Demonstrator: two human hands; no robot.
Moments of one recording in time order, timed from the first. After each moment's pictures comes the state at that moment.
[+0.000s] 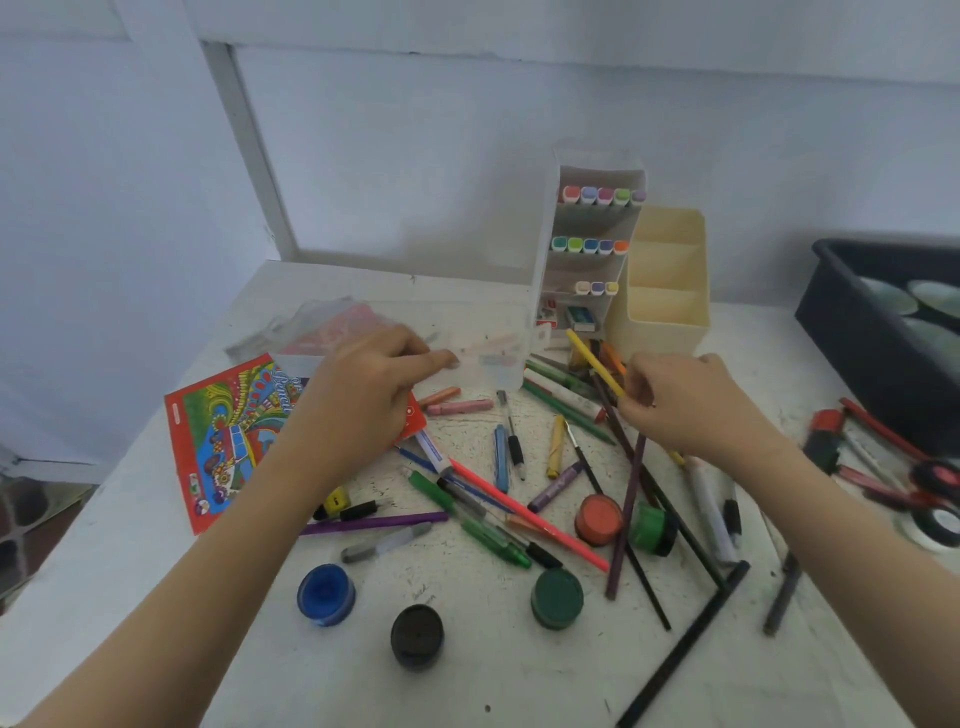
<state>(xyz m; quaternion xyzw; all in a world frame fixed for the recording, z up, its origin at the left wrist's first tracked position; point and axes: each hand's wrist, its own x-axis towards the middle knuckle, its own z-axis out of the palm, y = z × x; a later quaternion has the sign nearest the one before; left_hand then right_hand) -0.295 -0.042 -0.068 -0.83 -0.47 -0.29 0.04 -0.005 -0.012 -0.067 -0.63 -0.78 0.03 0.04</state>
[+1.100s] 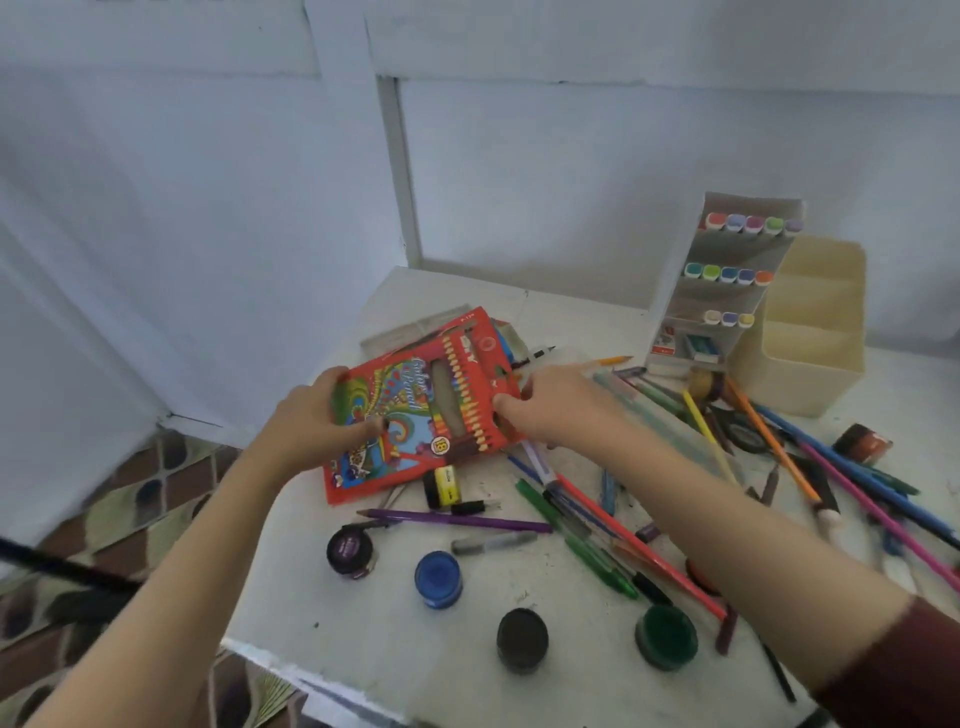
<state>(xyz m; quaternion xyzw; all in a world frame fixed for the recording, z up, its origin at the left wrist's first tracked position) -0.423 -0.068 -0.098 -0.52 -0.79 -0.19 -0.25 -0.188 0.002 -0.075 -0.56 -0.79 0.24 0.03</state>
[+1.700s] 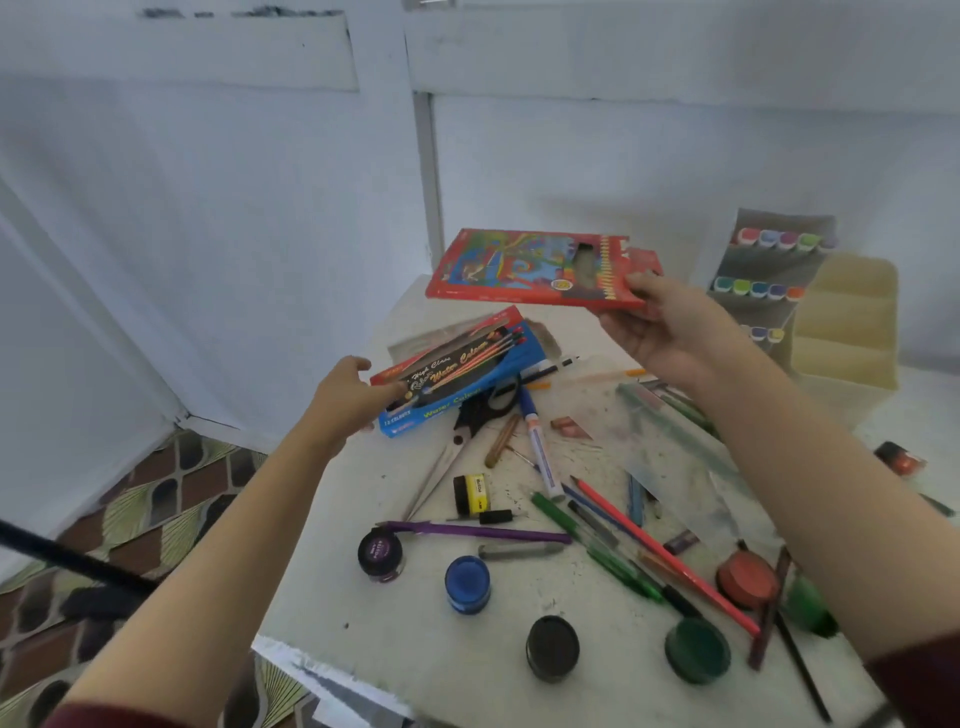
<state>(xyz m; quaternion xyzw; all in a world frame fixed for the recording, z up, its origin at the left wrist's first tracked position) -0.419 -0.047 -0.087 -0.38 -0.79 -0.36 -0.33 -0.160 0.030 -0.010 -0.43 -0.32 0.70 0.48</state>
